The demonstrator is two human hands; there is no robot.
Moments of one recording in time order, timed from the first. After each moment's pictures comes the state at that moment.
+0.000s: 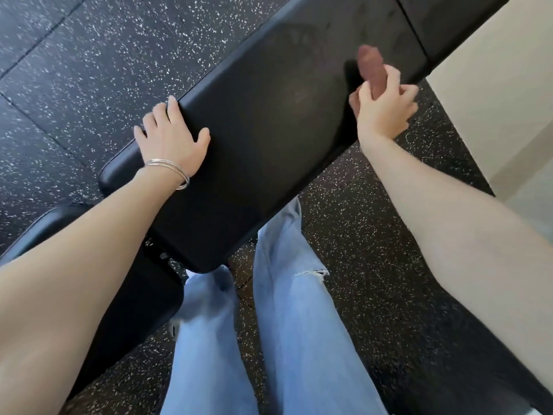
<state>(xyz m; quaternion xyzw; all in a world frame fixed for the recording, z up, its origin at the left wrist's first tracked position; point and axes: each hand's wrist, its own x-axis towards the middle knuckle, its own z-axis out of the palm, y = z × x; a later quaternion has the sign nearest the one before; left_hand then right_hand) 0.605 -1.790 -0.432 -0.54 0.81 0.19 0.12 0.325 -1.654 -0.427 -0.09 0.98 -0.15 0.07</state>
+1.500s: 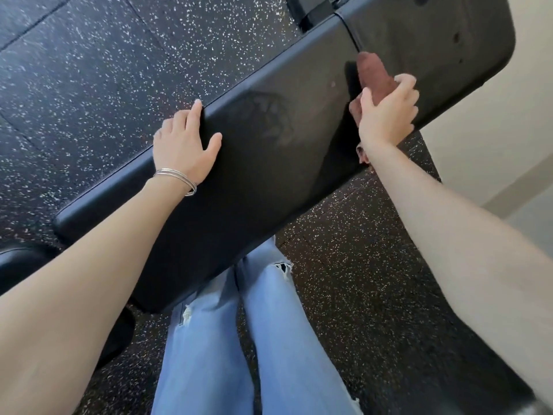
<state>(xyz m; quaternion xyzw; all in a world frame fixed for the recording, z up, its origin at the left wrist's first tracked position) 0.500 -1.823 -0.439 -0.52 0.81 0.25 0.12 0.209 -1.721 -0.416 -0.16 0.98 -0.09 0.10</state>
